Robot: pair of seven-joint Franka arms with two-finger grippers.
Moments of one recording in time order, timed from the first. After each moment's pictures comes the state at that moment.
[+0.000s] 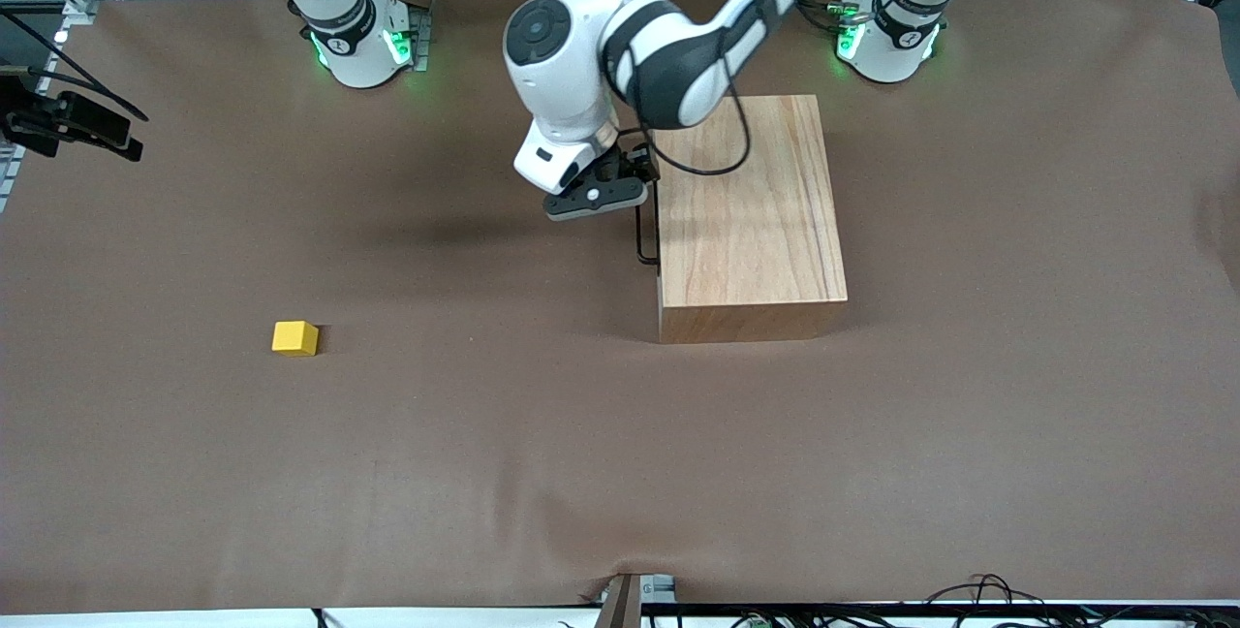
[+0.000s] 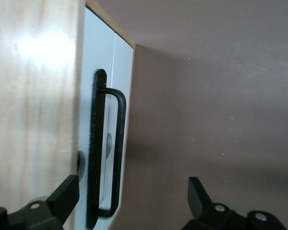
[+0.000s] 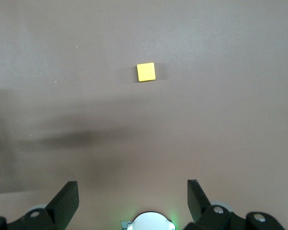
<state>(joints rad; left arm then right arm) -1.04 0.67 0.11 -1.21 0.07 1.73 -1.07 -0.03 -0.02 -0.03 -1.51 0.02 1.37 0.02</state>
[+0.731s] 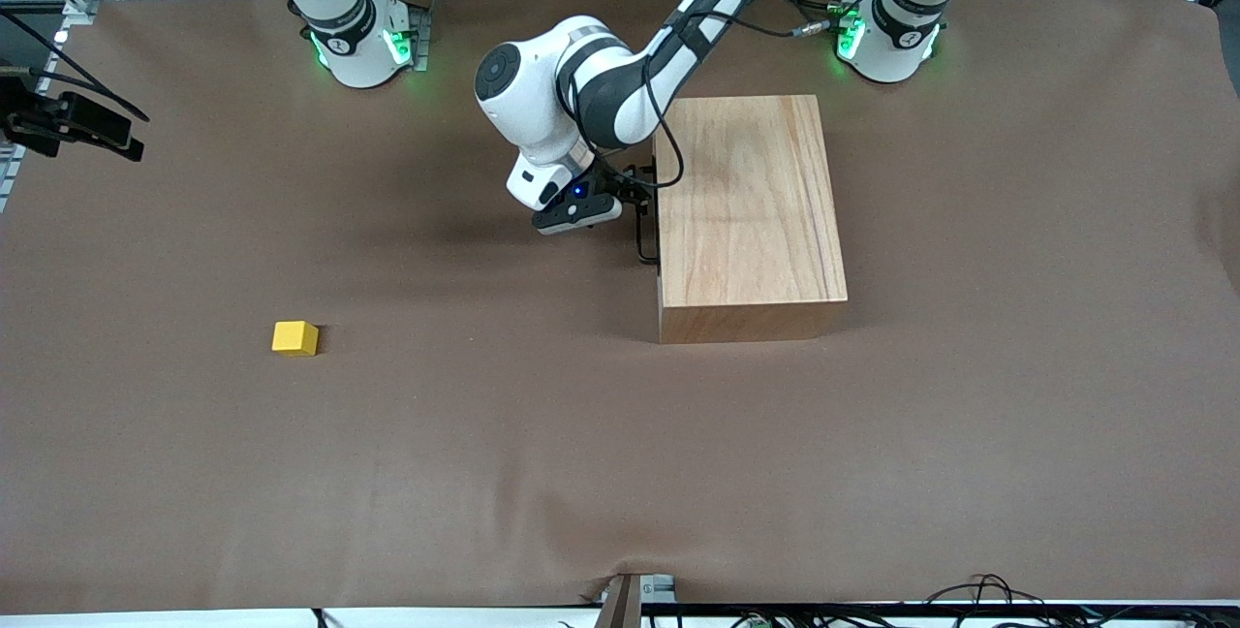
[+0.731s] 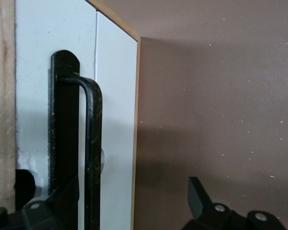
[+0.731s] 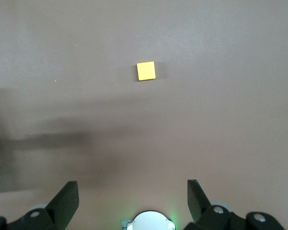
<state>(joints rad) -1.14 0.80 0.18 -1.20 0.14 1.73 -1.06 -0.03 -0.02 -0.03 -1.51 0.02 1.37 0.02</state>
